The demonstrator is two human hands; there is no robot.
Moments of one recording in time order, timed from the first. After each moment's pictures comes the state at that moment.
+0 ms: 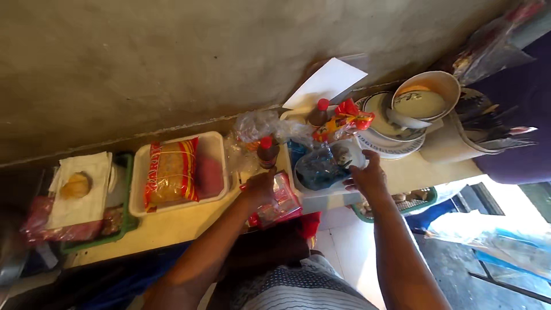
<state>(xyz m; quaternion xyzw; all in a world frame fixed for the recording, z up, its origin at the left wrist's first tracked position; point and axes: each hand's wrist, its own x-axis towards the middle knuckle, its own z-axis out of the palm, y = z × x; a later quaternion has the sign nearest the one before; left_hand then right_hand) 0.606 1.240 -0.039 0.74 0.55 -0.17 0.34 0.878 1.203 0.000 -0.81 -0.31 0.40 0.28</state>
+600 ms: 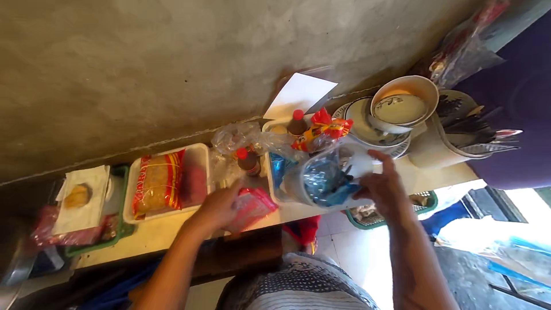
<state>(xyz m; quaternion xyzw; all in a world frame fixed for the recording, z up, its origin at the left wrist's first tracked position) 0.594 1.204 0.077 0.73 0.59 -0.10 0.34 0.954 1.174 0.025 -0.69 -0.34 0.46 0.43</state>
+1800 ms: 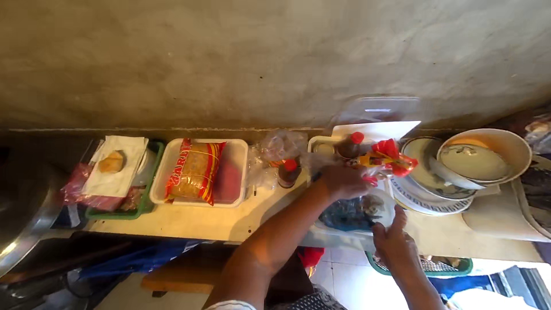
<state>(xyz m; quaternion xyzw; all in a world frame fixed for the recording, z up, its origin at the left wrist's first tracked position) 0.743 1.322 0.009 0.82 0.44 0.02 0.36 0.876 1.176 0.000 -0.83 -0.47 0.28 0.09</state>
